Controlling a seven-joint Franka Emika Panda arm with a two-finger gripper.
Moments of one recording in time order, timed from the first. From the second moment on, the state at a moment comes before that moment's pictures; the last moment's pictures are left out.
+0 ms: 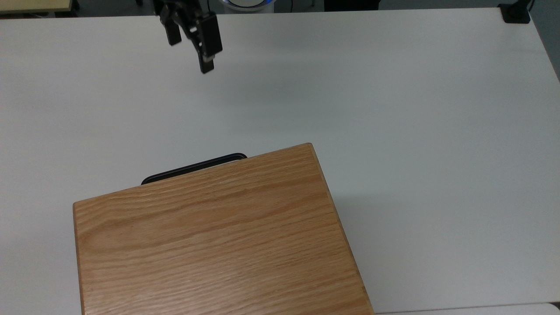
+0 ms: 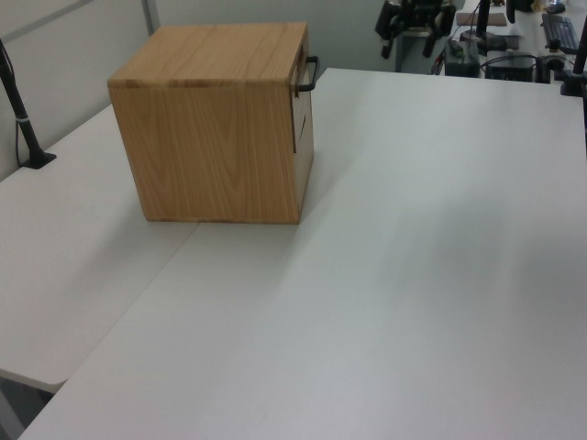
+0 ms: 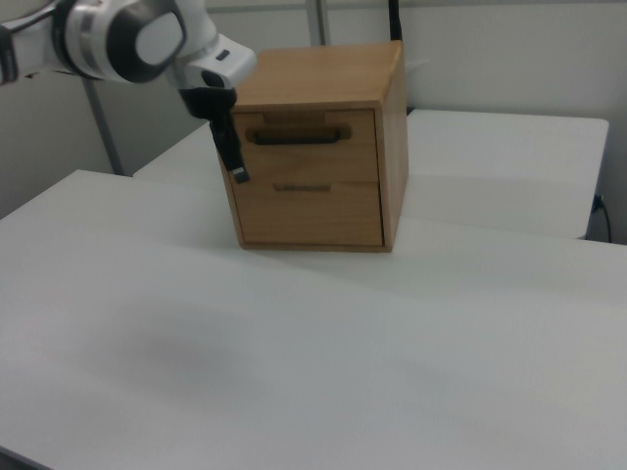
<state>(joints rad) -0.10 0.06 0.05 -1.62 0.01 1.94 0.80</state>
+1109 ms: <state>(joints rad) -0.12 0.39 0.06 -1.40 0.10 2.34 1.07</state>
